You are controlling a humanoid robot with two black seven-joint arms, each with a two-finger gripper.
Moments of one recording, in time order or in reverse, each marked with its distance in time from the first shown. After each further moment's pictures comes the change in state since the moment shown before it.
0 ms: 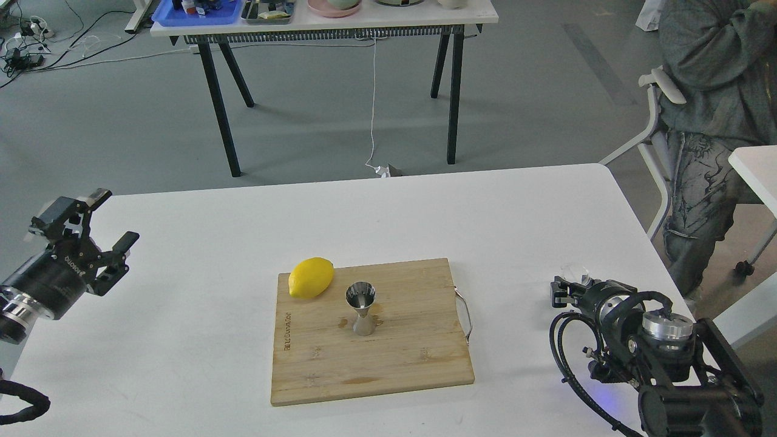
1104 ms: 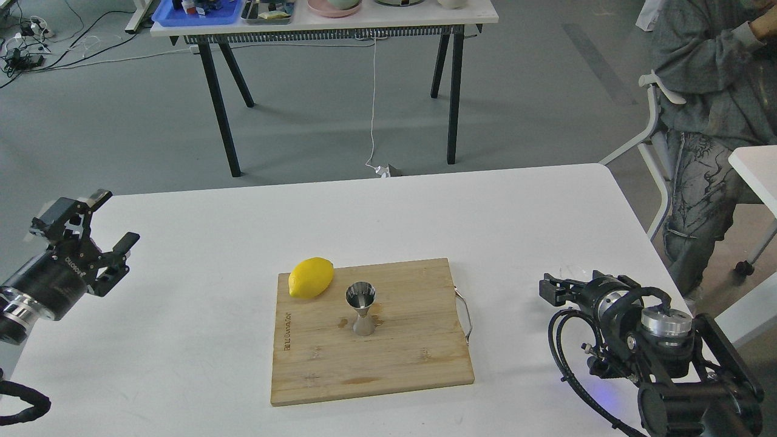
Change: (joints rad) left arm 0.000 -0.002 0.001 0.001 0.000 0.000 0.000; right arm 0.006 -0.010 -0.013 0.038 0.001 0.000 -0.003
